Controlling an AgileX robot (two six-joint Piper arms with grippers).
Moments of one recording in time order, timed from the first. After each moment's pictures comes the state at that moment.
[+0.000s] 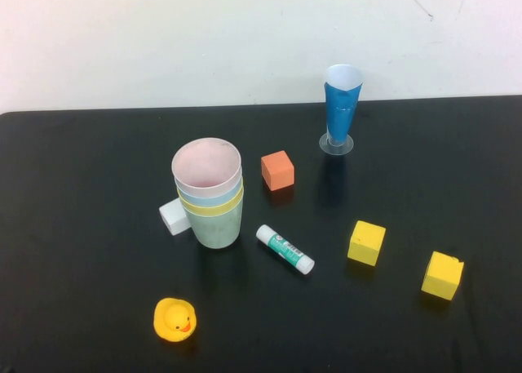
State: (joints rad) right arm 0.58 0.21 -0.35 -0.18 0.72 -0.23; left arm -0.10 -0.01 0.02 -0.09 0.35 -0.09
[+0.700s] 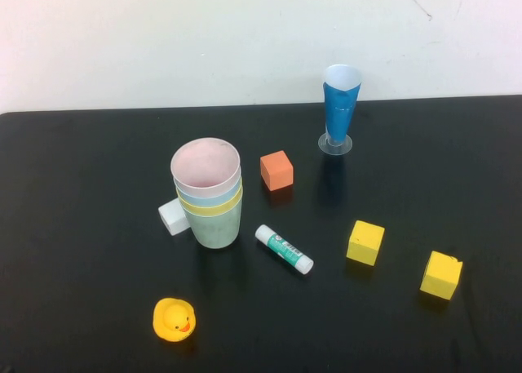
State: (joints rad) right arm 0.55 0.16 -0.33 -0.18 0.70 -0.25; left arm -0.10 -0.01 0.02 -0.08 0.35 -0.09
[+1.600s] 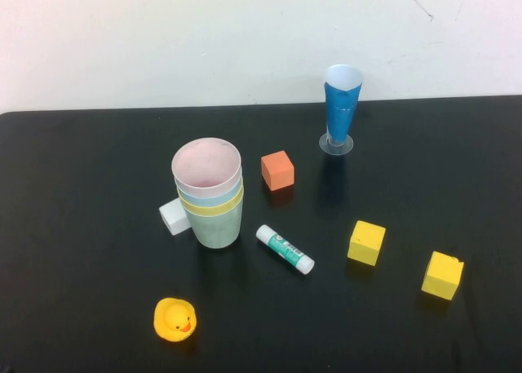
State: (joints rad) right arm -0.09 -0.01 0.02 -0.17 0.43 -0.26; left arm -0.10 -0.01 0.02 -0.08 0.35 -0.09
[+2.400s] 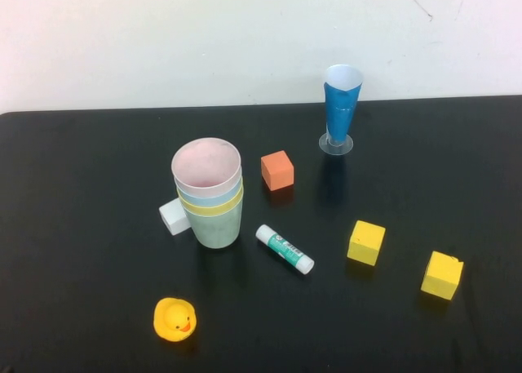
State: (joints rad) right arm -0.07 -0.01 0.02 -0.01 0.42 -0.25; left arm -0.10 -0.01 0.02 -0.08 0.35 -0.09
